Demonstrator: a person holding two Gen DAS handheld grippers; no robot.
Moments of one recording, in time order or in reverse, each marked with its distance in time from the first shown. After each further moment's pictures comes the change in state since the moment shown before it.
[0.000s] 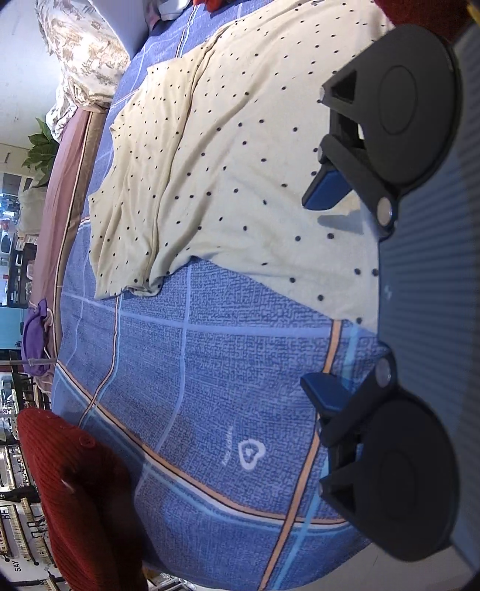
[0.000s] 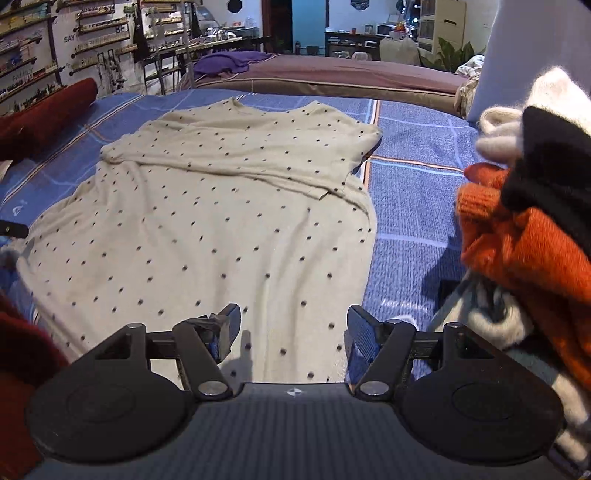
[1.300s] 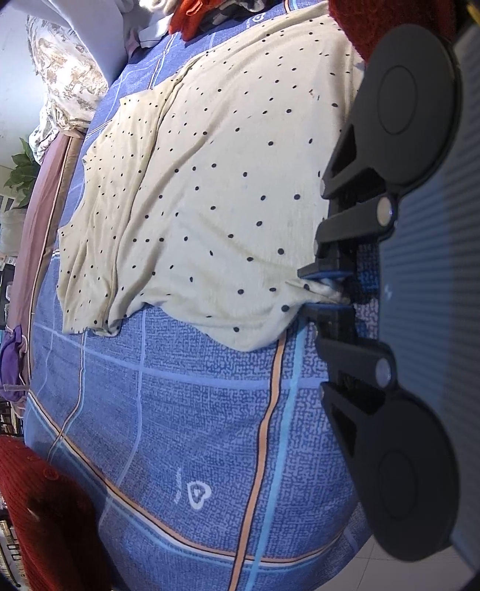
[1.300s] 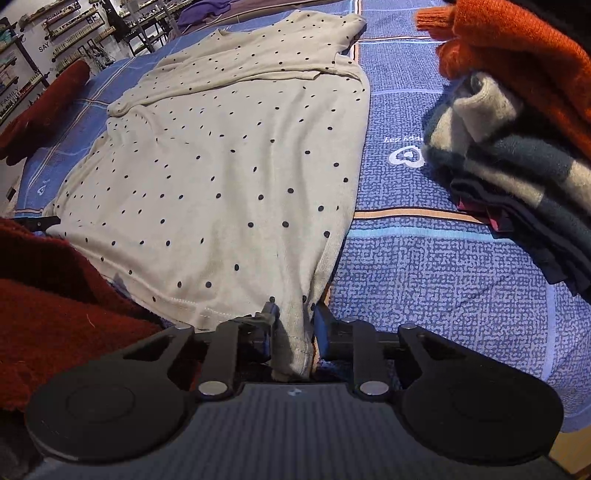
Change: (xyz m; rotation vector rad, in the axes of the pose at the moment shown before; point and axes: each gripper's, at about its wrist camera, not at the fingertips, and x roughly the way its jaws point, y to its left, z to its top) left arm 0.000 -0.016 -0.022 -0.009 0.083 -0.100; right arm -0.013 -0.020 -0.056 0.227 0.236 0.142
